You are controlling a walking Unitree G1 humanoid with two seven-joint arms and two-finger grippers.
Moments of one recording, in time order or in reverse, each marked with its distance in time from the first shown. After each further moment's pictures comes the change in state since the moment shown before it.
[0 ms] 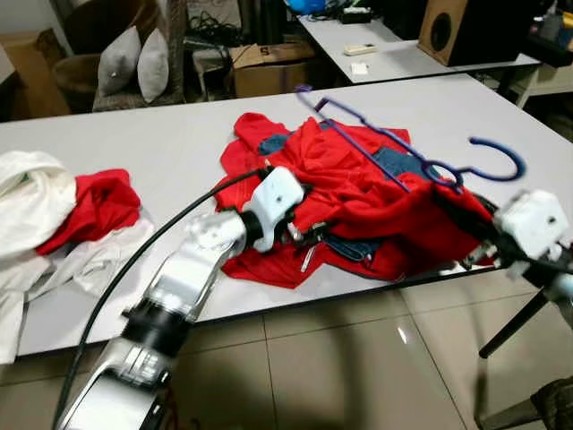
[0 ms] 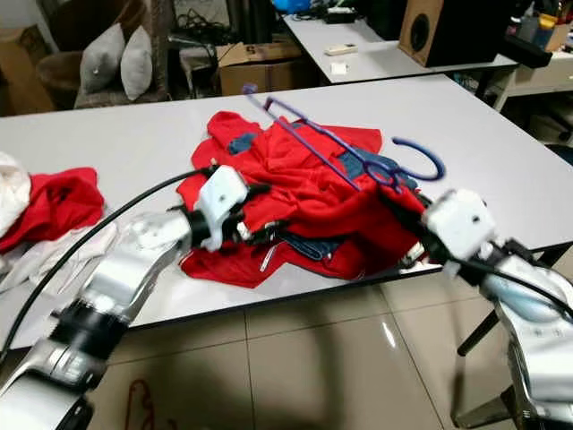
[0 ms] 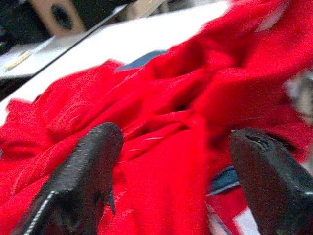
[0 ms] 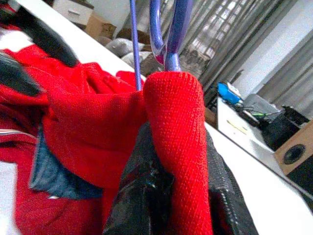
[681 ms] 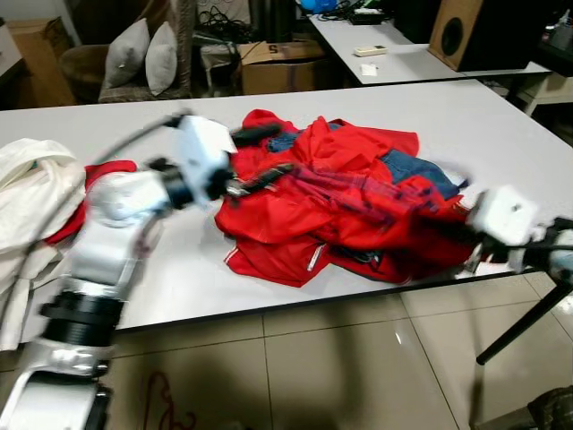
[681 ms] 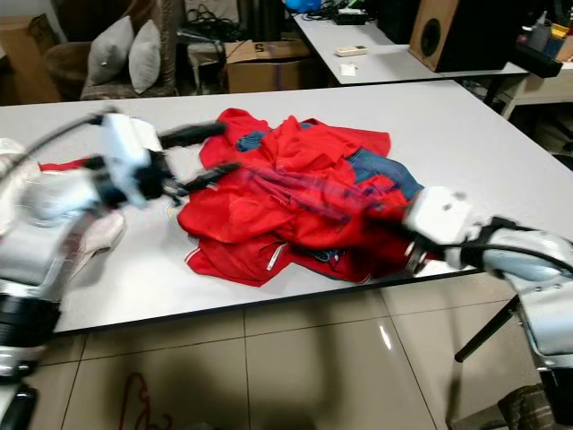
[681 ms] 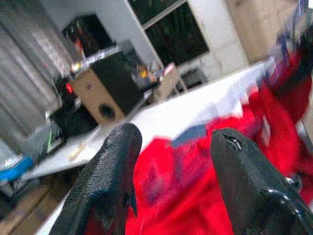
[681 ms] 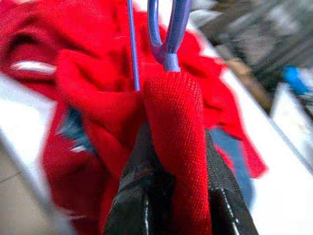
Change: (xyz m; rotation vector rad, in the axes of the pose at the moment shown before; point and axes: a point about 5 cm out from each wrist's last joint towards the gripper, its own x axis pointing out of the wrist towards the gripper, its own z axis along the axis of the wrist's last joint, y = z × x) left arm -0.084 0.044 0.054 0.275 -0.305 -0.016; right arm 0.017 -0.025 -0.010 -0.098 0.171 0.222
